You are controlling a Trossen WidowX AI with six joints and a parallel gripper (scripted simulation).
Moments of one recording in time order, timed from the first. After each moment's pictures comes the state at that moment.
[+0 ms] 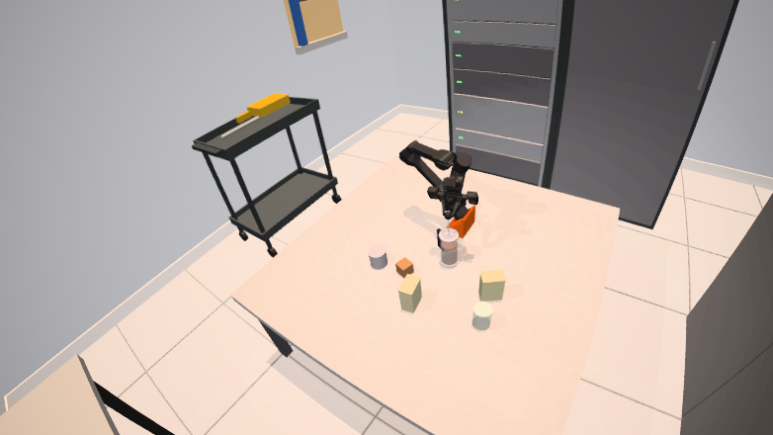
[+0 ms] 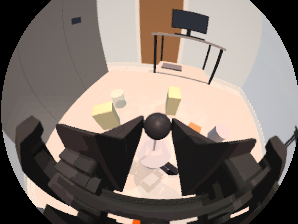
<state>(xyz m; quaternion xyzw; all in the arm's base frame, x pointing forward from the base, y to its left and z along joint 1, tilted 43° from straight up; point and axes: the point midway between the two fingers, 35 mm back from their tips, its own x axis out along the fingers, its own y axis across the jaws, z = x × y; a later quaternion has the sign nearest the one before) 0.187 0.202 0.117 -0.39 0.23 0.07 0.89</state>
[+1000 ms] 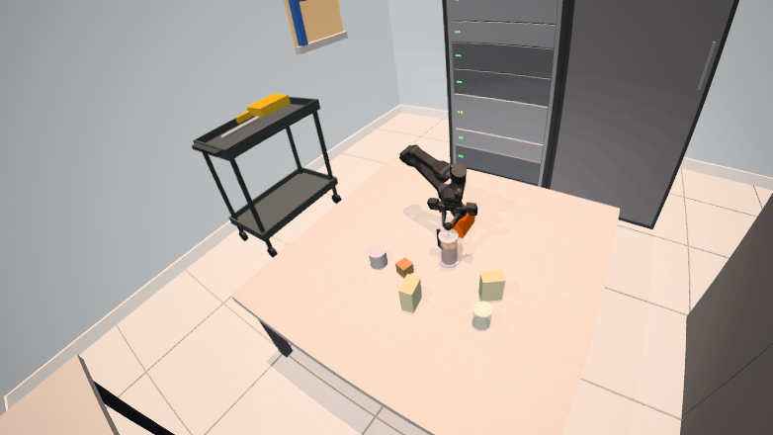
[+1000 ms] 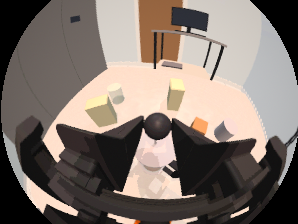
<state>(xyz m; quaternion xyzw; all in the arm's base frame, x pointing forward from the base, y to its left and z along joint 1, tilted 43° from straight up) 0.199 0.173 0.083 -0.38 0.23 0.07 0.89</state>
